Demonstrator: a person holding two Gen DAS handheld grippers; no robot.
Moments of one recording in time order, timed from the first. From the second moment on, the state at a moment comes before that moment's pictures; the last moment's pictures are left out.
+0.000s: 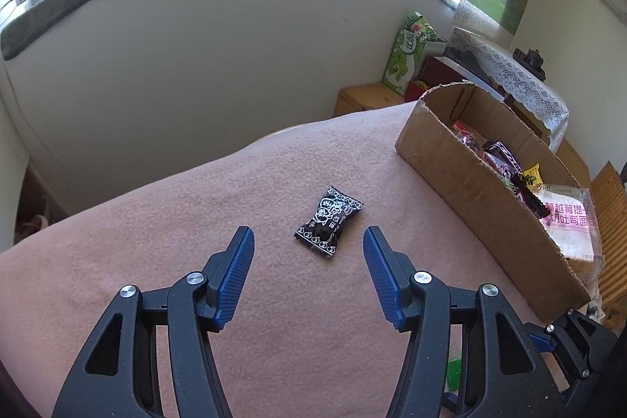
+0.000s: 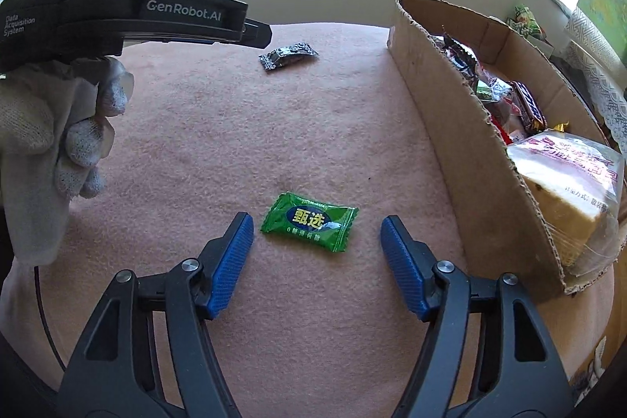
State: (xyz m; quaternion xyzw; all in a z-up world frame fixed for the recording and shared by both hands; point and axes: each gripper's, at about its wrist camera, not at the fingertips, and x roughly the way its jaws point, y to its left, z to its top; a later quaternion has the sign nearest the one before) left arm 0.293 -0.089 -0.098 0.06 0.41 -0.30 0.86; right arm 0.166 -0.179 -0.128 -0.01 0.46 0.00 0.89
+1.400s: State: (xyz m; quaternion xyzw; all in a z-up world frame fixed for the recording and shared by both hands) left arm 0.287 -0.090 -0.083 0.08 0.39 -0.30 0.87; right arm 0.162 -0.183 -0.108 -0.01 0.44 0.05 0.90
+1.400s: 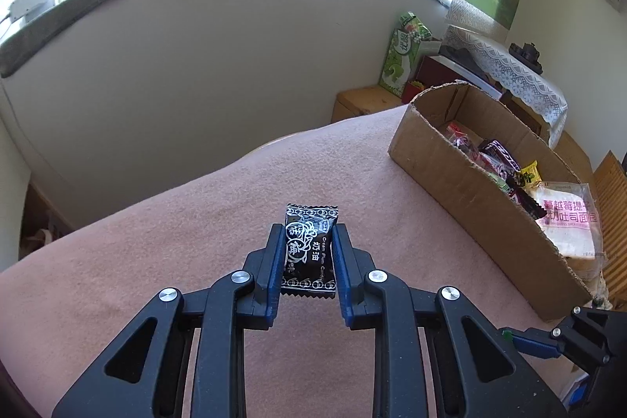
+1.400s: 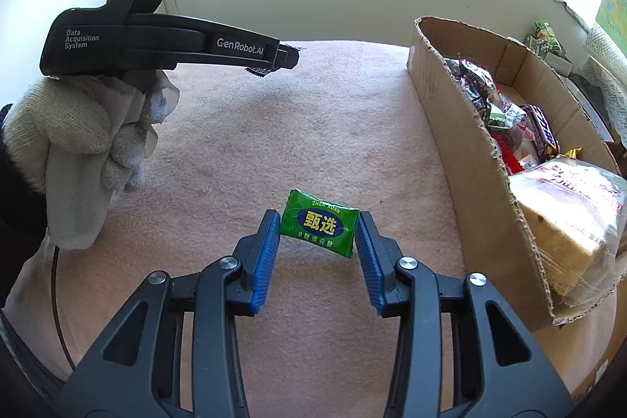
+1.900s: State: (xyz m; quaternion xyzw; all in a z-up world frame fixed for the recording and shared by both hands) left arm 0.249 -0.126 -0.033 0.08 0.34 -0.31 0.89; right arm 0.148 -0.218 -0.043 -0.01 0.37 0.06 0.93
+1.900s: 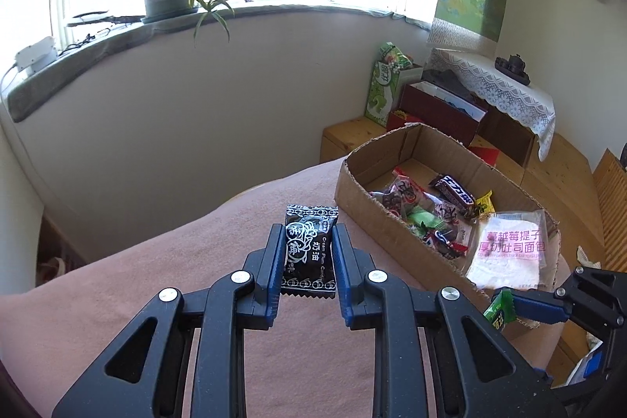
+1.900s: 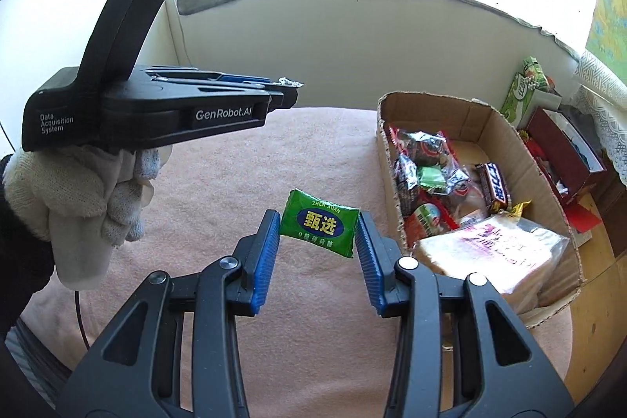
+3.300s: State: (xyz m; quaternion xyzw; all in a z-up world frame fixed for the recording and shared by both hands) left arm 0.257 -0.246 -0.026 0.08 0.35 -0.32 0.88; right arm 0.205 -0.366 -0.026 0.00 0.37 -0.02 0.93
